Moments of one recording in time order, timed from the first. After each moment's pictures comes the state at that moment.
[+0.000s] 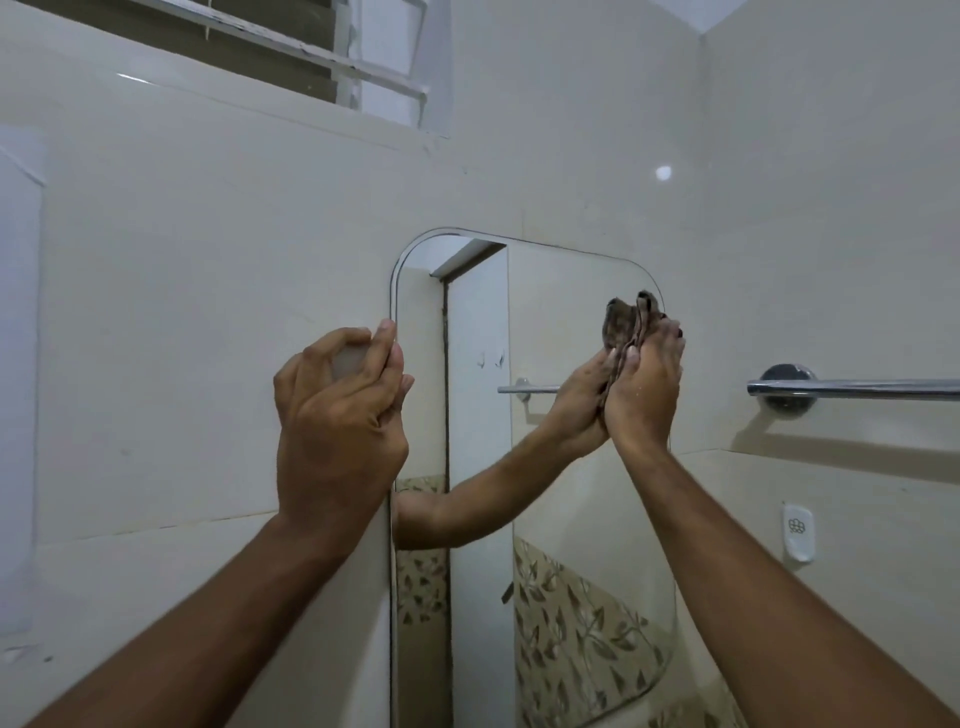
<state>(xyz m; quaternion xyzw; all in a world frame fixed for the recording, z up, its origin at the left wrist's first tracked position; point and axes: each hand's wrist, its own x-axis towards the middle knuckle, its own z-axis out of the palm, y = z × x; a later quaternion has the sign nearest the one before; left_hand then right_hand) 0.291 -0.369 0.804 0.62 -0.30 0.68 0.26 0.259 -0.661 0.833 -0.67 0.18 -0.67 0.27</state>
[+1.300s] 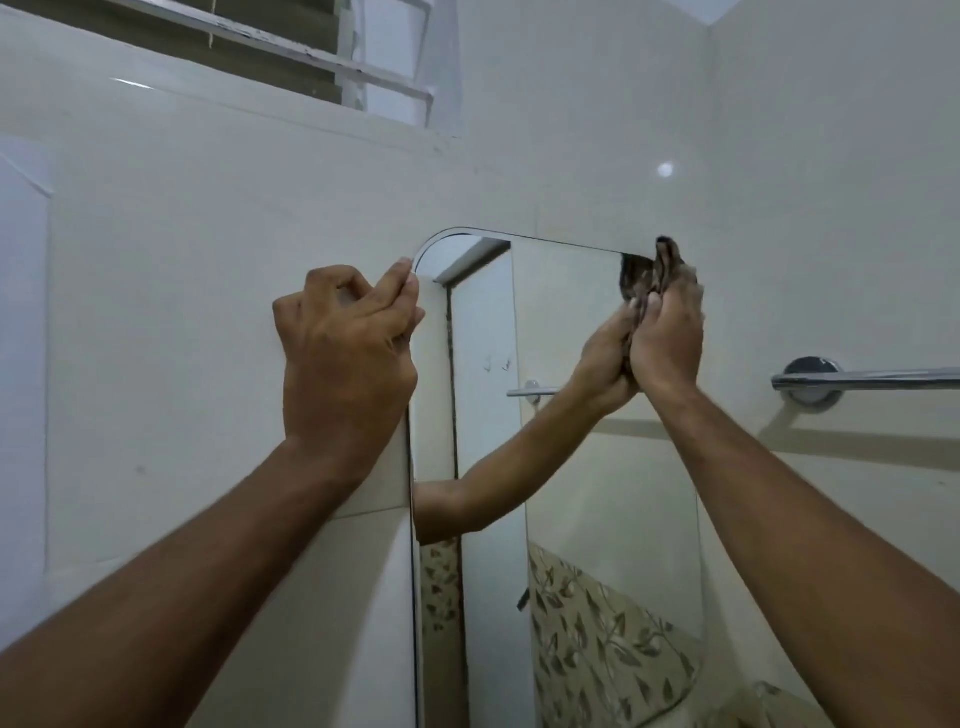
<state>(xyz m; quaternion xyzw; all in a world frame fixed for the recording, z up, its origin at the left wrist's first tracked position) 0.300 -0.360 0.862 0.61 -0.27 0.72 0.20 0.259 -0.658 0.889 -0.63 0.14 -0.71 0.26</state>
